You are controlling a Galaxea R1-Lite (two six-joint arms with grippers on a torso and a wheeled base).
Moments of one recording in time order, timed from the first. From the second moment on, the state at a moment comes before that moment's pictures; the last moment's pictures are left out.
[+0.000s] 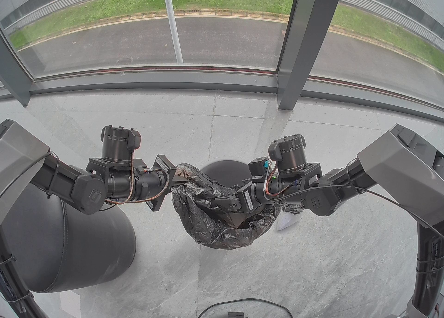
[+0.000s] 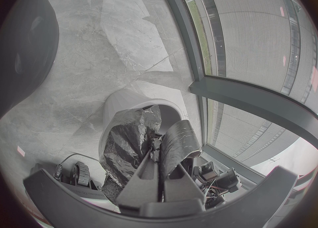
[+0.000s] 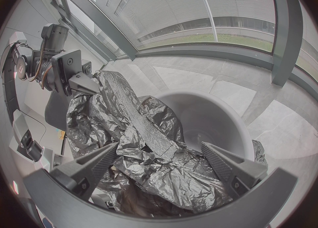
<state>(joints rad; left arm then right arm) -0.35 1.98 -1.02 -0.42 -0.39 -1.18 0.56 2.27 -1.30 -0.44 0.29 -0.04</state>
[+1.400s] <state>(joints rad) -0.35 1.98 -1.02 -0.42 -0.39 -1.18 0.56 2.29 -1.36 -0.45 0.28 -0.03</state>
